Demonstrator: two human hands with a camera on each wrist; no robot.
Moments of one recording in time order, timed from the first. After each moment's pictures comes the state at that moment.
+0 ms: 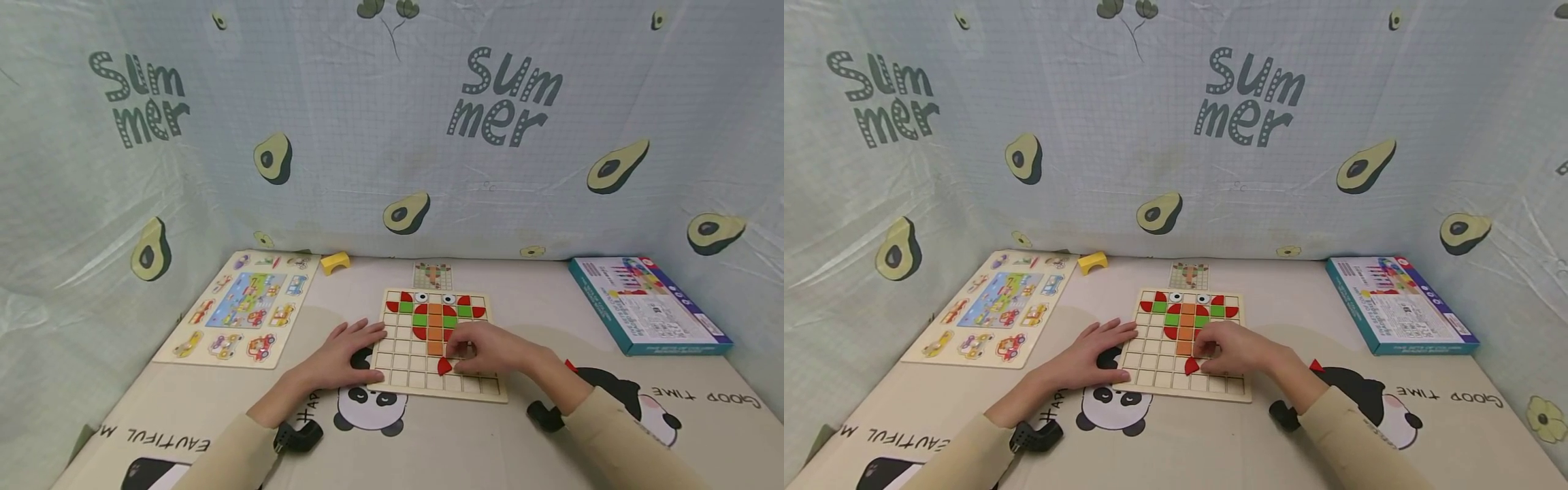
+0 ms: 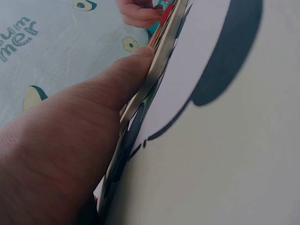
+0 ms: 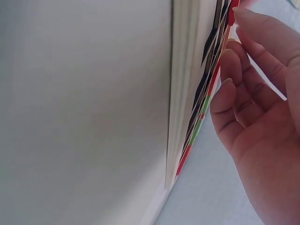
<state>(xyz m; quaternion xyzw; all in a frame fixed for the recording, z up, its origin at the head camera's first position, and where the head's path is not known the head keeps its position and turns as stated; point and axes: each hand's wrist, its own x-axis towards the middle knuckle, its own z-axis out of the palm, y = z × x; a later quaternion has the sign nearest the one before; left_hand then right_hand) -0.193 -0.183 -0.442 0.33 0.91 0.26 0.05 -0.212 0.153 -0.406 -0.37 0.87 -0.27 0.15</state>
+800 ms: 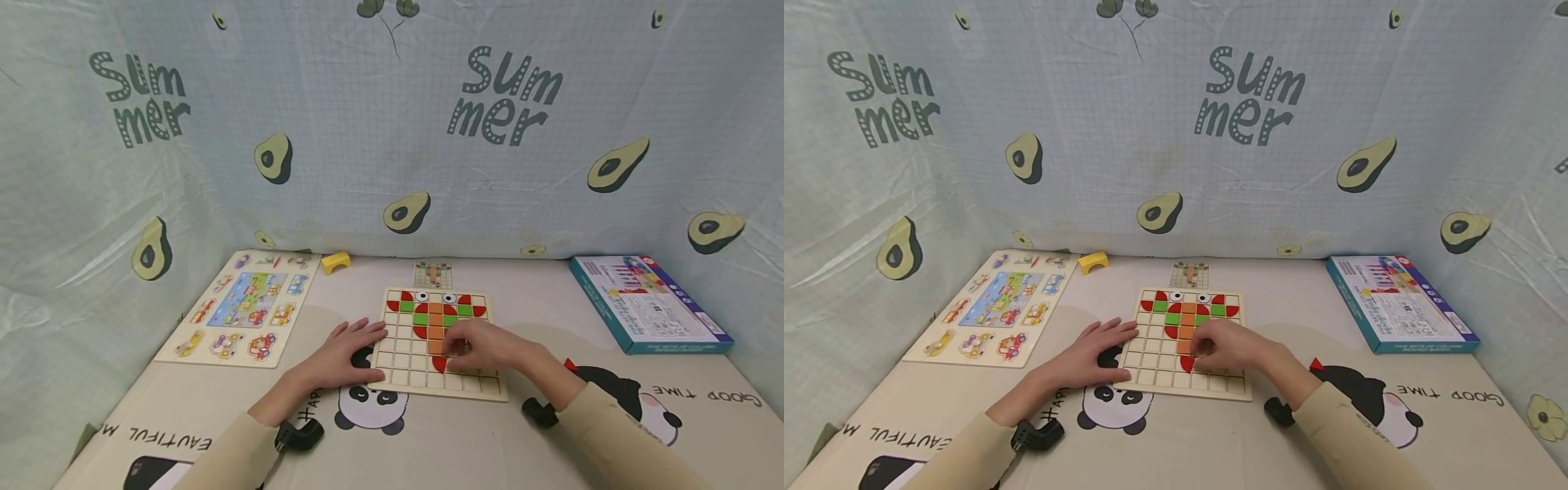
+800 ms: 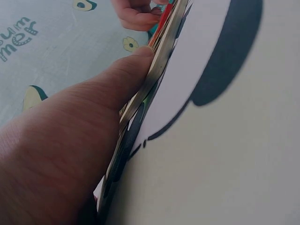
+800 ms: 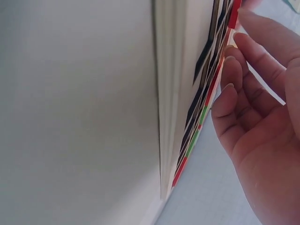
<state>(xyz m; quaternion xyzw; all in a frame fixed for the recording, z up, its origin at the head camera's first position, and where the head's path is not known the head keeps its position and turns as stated) -0.193 -0.184 -0.443 0.33 0.91 0.27 0.05 -0.215 0.142 -0.405 -0.36 0.88 -0.26 0.15</state>
